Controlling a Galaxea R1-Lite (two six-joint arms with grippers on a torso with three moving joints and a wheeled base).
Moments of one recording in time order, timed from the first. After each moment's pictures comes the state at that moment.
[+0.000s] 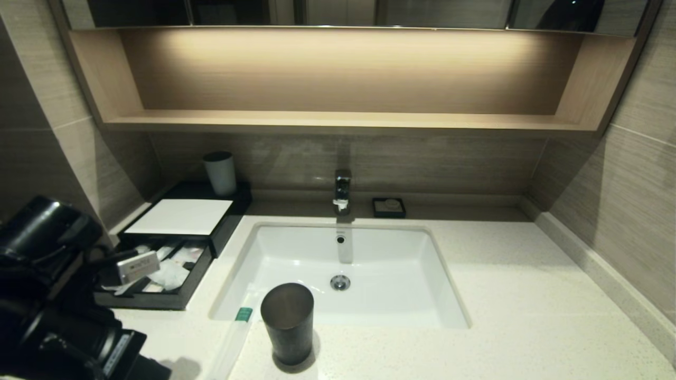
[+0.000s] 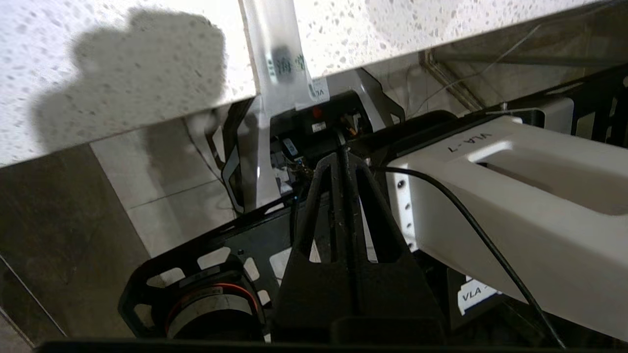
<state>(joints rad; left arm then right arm) -0.21 1.35 -0.89 0.74 -0.40 -0.04 0.00 0.00 0.00 -0.01 0.00 0.05</state>
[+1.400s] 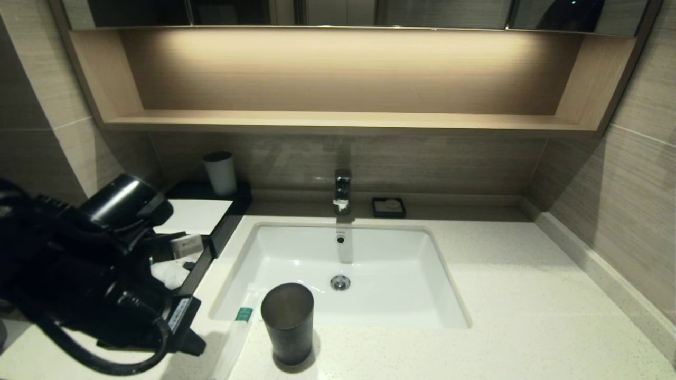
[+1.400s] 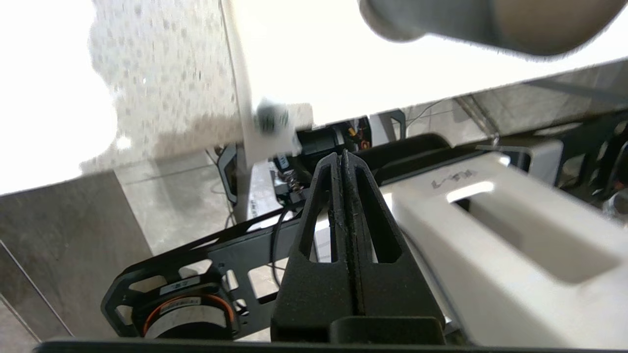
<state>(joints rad) -0.35 1.54 -1.08 0.77 -0.30 -0.23 0.00 0.00 0.00 -0.01 0.00 0.05</state>
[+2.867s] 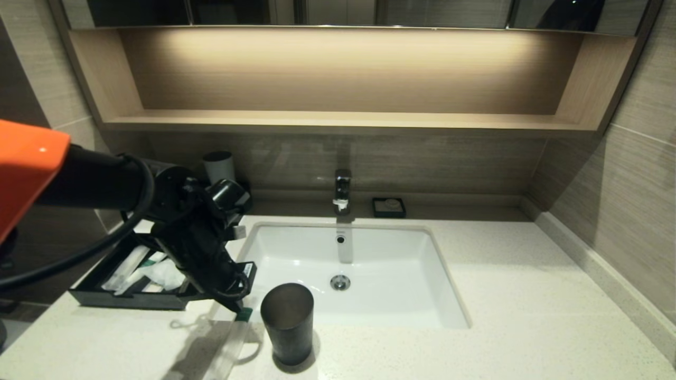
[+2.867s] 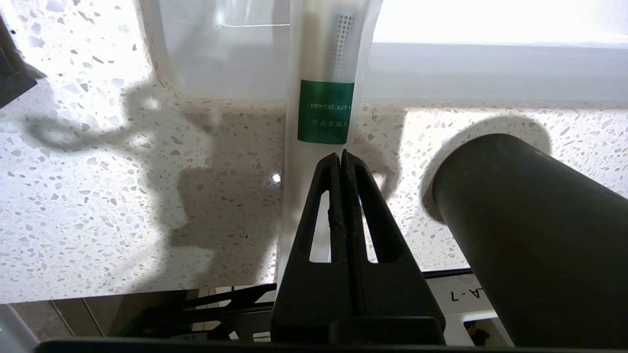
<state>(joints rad) -0.34 1.97 -1.39 0.78 -0.13 -0.33 0.00 0.00 0.00 -0.01 0.00 0.05</state>
